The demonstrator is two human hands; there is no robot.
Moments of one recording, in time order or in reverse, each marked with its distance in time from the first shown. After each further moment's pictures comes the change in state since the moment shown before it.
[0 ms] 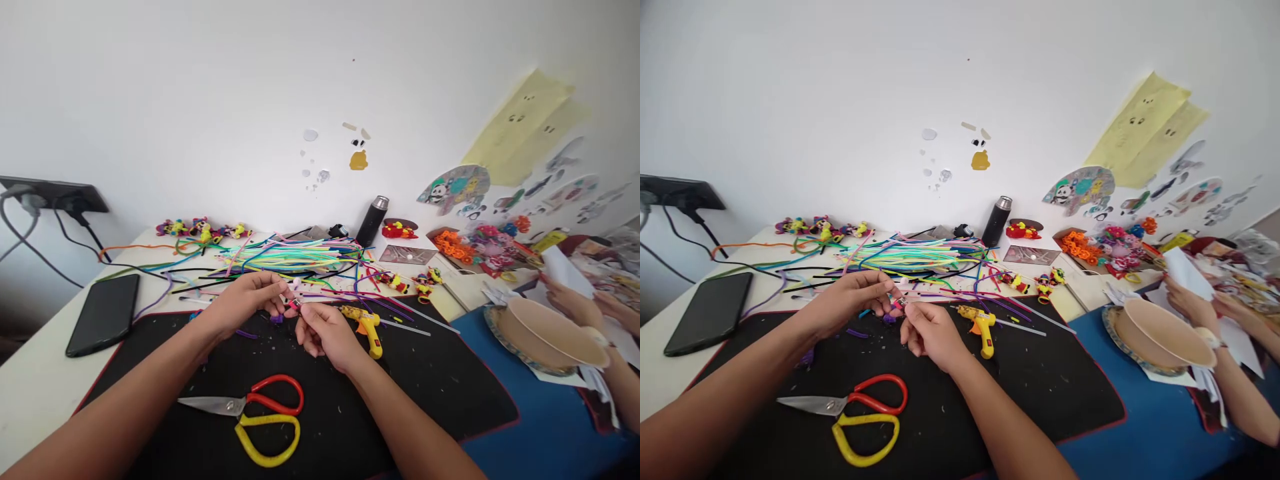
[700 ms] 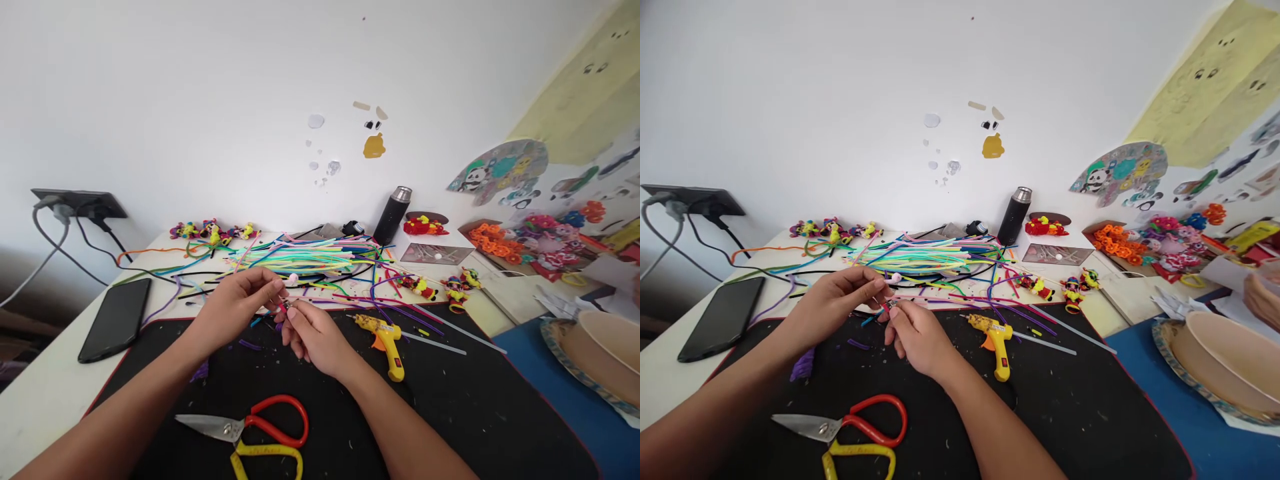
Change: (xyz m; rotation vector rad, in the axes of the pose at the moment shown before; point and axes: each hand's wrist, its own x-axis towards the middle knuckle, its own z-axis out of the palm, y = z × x) left_hand 0.000 0.012 -0.004 0.375 0.239 0.159; right_hand 0.039 0.008 0.007 -0.095 -0.142 -0.075
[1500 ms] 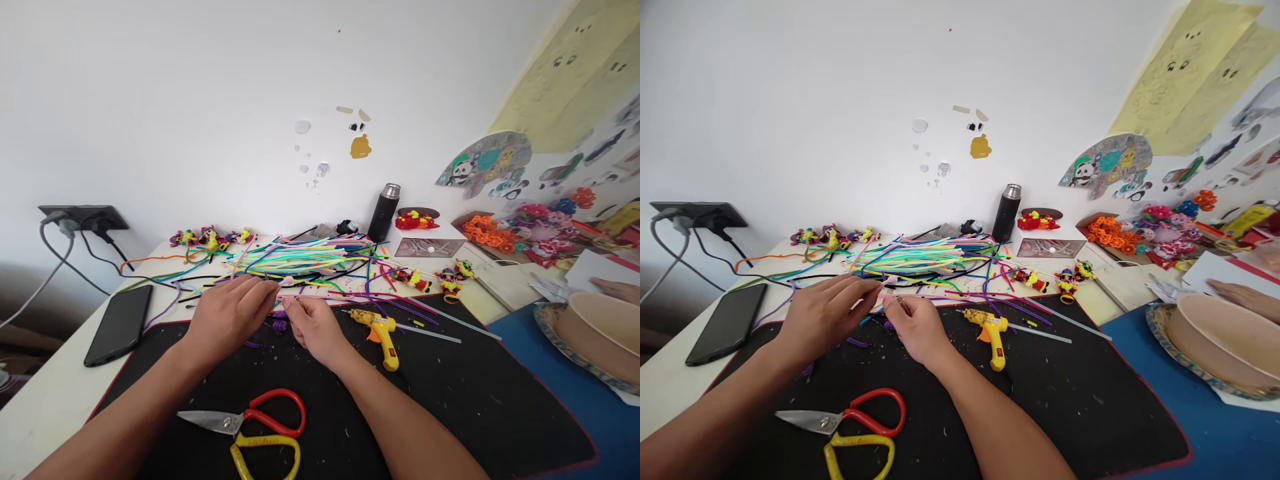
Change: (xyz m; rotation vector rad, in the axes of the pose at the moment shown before) left_hand -0.014 -0.005 0.005 1.095 0.279 0.892; right_hand 0.001 0.004 0.001 0.012 0.178 -0.045
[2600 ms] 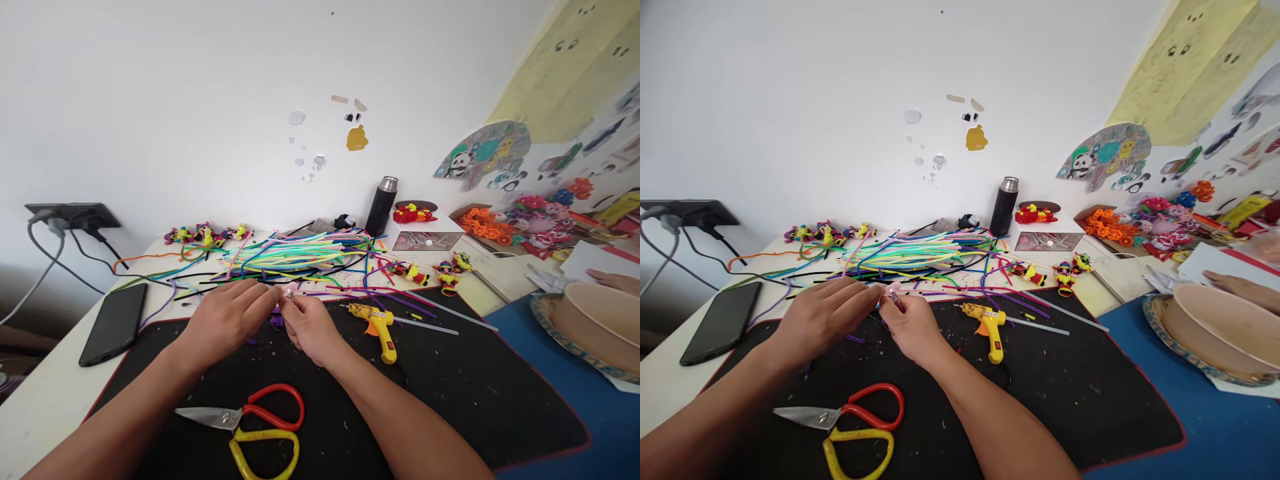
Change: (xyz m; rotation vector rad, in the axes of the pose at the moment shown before) left_hand -0.008 -0.003 -0.001 -0.092 -0.094 0.159; right_hand 0.000 0.003 0.009 0.026 0.034 0.059
